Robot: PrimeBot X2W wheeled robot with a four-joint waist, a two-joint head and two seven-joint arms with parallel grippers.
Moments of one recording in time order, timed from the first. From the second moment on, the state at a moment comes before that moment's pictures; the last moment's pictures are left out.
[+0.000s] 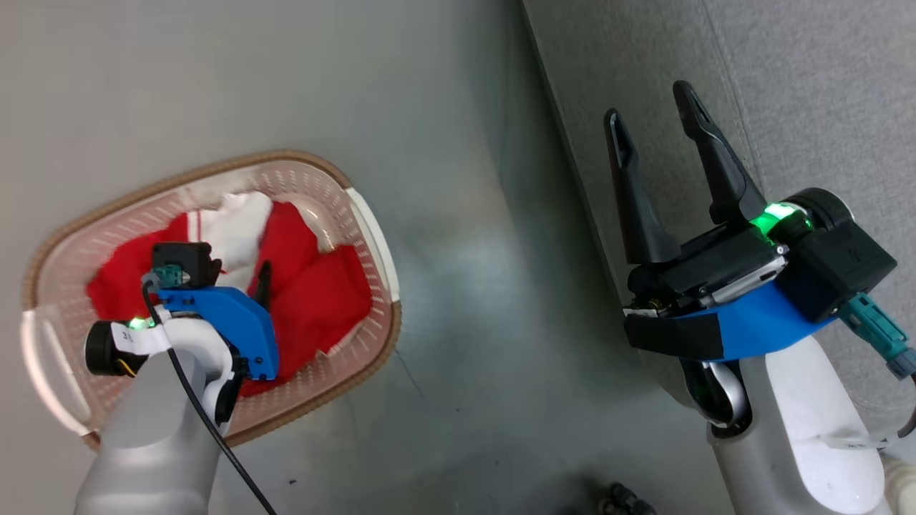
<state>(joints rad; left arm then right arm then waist) -0.66 0.17 -0.22 0.99 -0.29 -0.12 -0.02 -0.46 -0.05 0.20 0.00 0.18 0.13 -0.24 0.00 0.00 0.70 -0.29</state>
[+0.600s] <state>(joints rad) -0.77 0.19 -0.23 1.17 -0.33 -0.12 0.01 -0.50 -0.05 0.22 0.01 0.22 0.13 -0.26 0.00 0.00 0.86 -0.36</state>
